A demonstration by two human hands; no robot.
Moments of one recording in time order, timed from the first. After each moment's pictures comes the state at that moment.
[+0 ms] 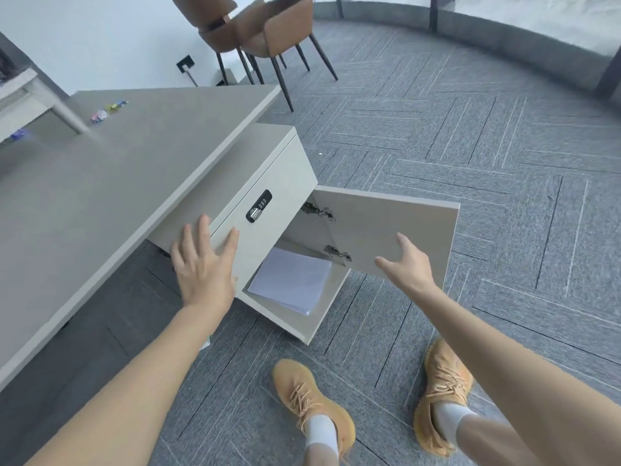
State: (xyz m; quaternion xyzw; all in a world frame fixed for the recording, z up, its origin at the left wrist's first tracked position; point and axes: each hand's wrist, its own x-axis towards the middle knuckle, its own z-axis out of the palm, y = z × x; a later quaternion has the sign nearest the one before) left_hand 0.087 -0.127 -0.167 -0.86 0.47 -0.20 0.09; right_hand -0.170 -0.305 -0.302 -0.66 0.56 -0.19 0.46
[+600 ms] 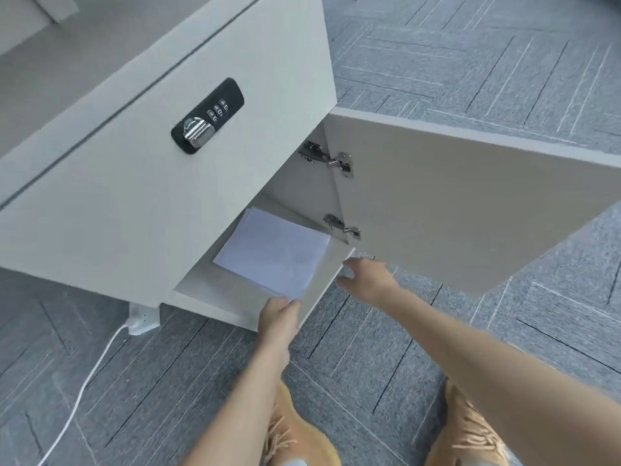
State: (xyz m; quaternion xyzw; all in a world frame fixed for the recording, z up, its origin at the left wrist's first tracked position) left_hand 0.084 -0.188 -0.473 -0.85 0.01 0.37 -0.38; right_hand -0.021 -0.341 -0.491 -0.79 0.43 0.09 0.43
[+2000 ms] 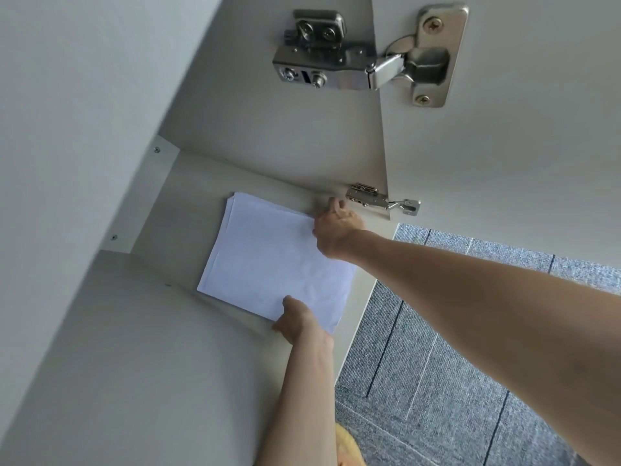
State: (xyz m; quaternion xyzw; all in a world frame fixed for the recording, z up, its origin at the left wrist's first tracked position) left_hand 0.199 -0.281 -0.651 -0.80 -0.30 0.27 -0.45; right_hand 0.191 -0.420 -0.668 -0.84 0.44 0.15 0.29
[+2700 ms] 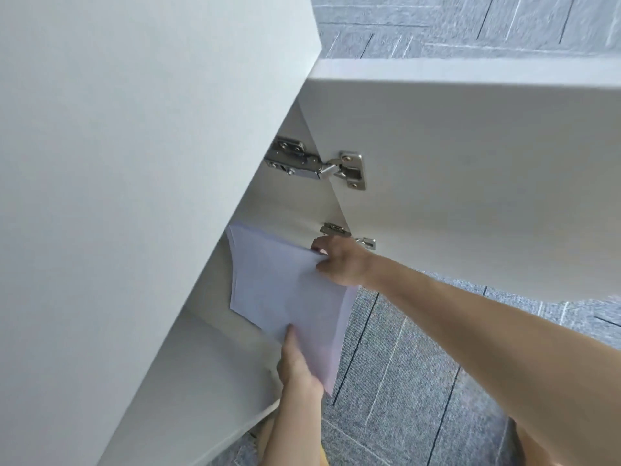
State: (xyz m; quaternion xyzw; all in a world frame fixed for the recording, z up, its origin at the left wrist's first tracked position) left_hand 0.144 -0.247 -0.617 -0.71 -0.31 0.39 -0.50; right_hand 0.098 -0.428 -0.561 -0.78 0.39 0.07 0.49
